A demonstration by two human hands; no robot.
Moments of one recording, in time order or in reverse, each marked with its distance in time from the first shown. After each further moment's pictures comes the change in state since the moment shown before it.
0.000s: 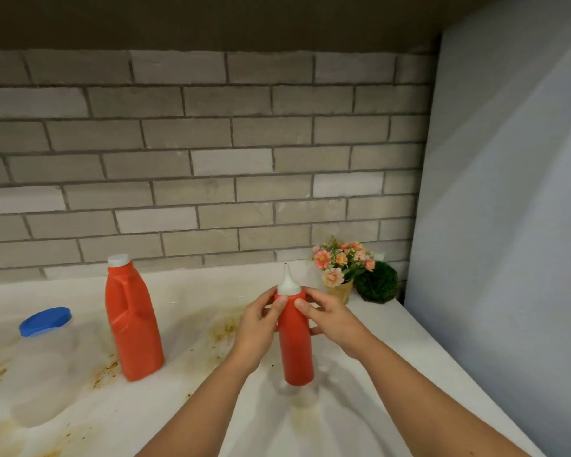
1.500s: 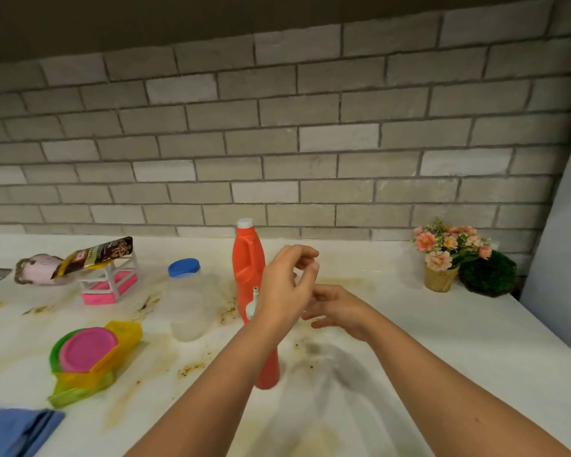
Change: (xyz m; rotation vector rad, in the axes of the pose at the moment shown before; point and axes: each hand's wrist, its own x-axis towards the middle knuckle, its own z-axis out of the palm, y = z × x) left_hand -0.069 0.066 -0.119 0.544 0.324 0.345; right_hand 0.024 -0.022 0.149 0.042 -0.353 0.212
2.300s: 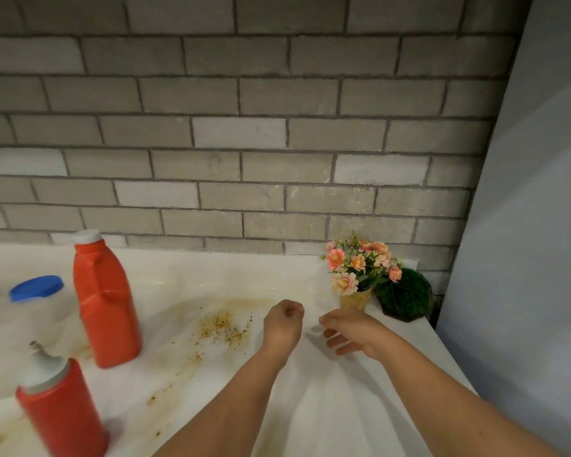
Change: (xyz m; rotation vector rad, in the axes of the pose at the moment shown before) left_hand 0.040 -0.040 0.280 -0.272 -0.179 -0.724; right_hand -0.002 0.085 -0.243 -0.123 0.273 0.341
